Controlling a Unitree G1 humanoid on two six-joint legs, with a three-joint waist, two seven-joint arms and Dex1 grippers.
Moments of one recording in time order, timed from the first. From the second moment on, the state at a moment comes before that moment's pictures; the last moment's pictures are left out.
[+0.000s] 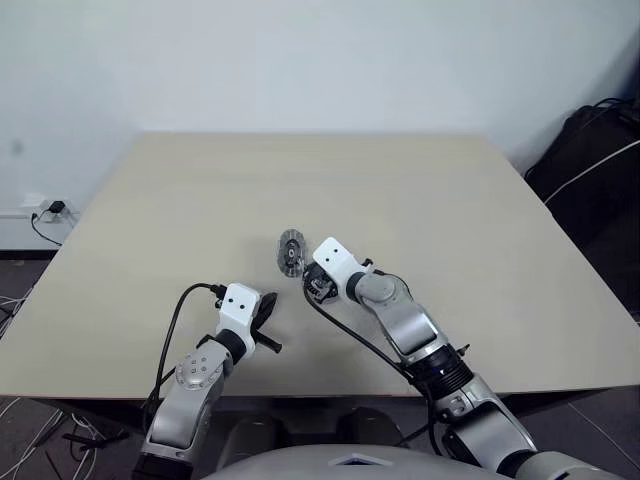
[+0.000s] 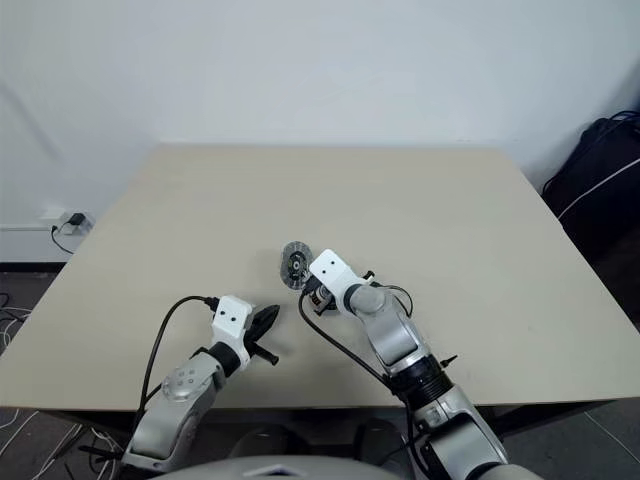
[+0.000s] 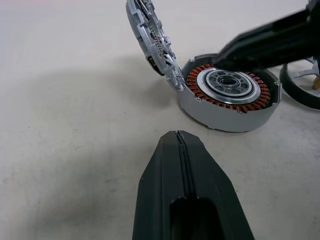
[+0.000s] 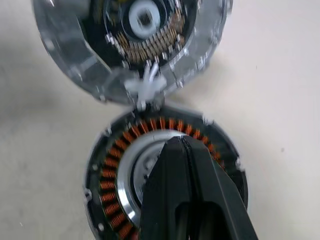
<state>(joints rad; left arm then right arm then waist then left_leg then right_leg) 0.20 0.20 -0.17 -0.17 -0.08 0.21 -0.36 -0.36 -0.16 0.41 0.08 -0.20 0.68 0.41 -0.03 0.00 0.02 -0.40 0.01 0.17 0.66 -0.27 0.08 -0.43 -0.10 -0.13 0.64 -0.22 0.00</state>
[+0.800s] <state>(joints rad) 0.21 0.20 -0.17 -0.17 -0.08 0.22 -0.37 -0.33 -0.14 0.36 0.05 -0.20 0.63 0.33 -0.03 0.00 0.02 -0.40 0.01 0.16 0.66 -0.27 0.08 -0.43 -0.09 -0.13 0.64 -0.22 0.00</state>
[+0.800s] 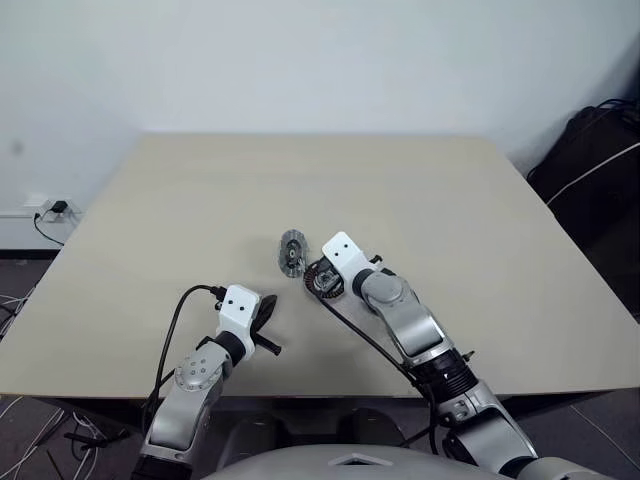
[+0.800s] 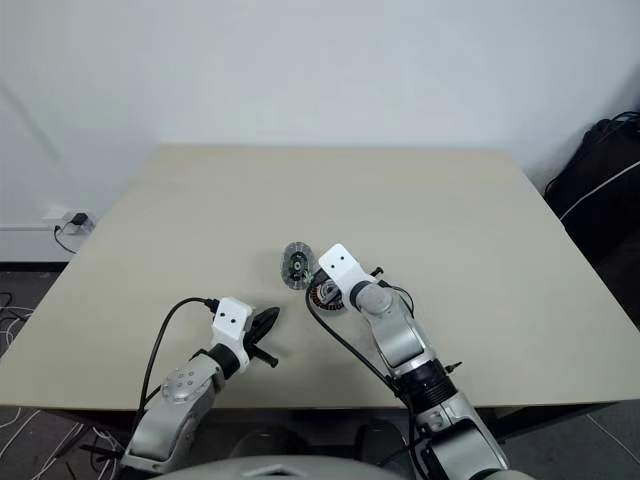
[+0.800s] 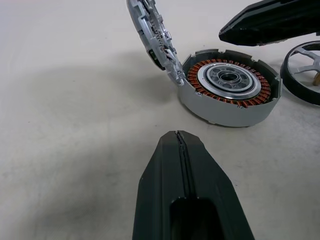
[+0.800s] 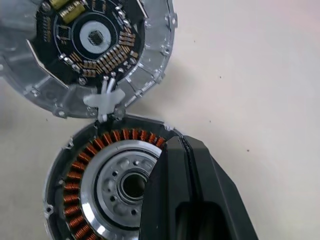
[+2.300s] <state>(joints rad) 0.22 0.21 -0.15 -0.17 -0.08 0.22 -0.37 -0.25 -0.19 0.37 0.09 -0.16 0.53 0.39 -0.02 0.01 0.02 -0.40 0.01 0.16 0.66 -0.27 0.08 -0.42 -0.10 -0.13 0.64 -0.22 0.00</state>
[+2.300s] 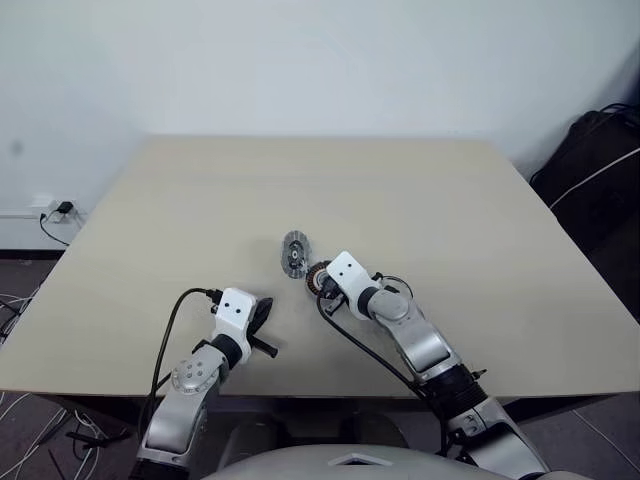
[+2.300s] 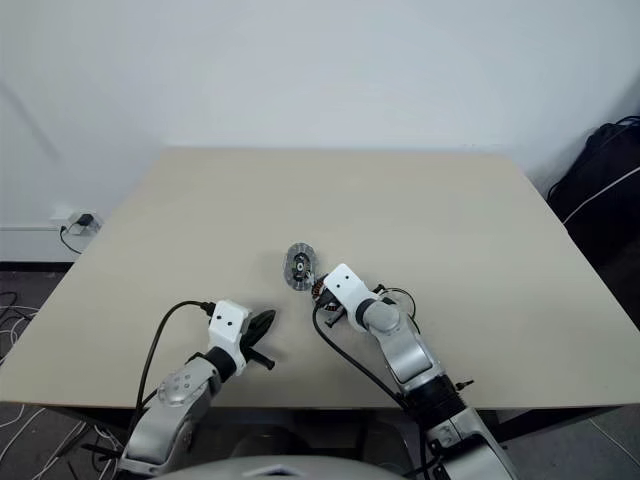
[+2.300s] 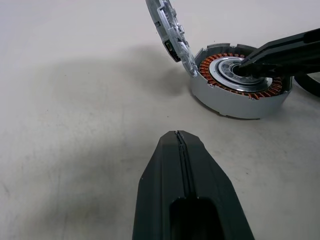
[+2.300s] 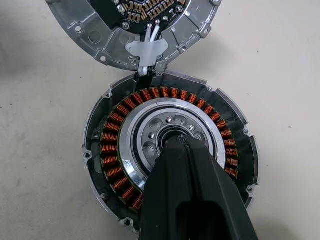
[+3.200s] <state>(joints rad) 0.21 0.20 -0.16 -0.17 -0.08 0.22 -0.36 -0.41 -0.26 0.50 -0.01 -0.22 0.88 0.51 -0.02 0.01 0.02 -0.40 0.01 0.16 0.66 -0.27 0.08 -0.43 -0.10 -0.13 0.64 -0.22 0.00</state>
